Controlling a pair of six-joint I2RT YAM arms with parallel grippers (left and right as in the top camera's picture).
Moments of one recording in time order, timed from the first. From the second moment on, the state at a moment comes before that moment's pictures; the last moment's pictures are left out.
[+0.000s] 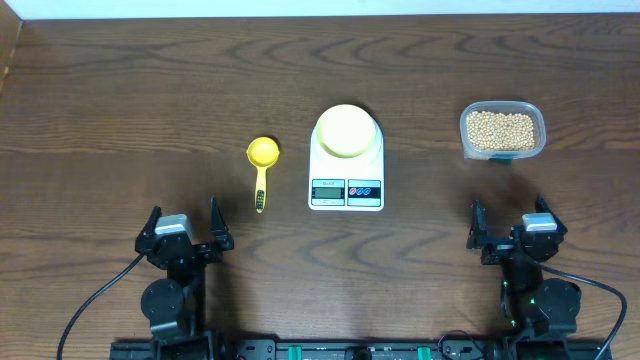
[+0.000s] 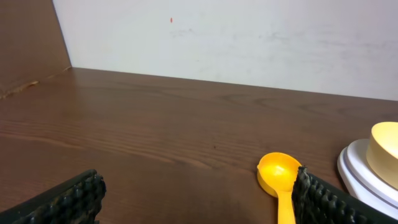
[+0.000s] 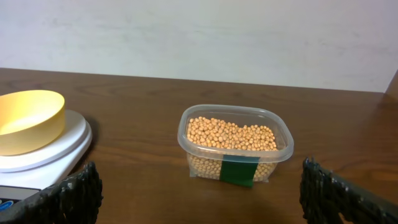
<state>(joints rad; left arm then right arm) 0.18 0.01 0.02 -0.10 0.08 -0.04 0.02 0.01 0.01 -0.07 -0.03 -0.03</state>
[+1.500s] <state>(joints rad) 0.18 0.60 0.71 -0.53 0.18 -0.23 0.02 0.01 0.01 -0.07 -0.03 -0.03</state>
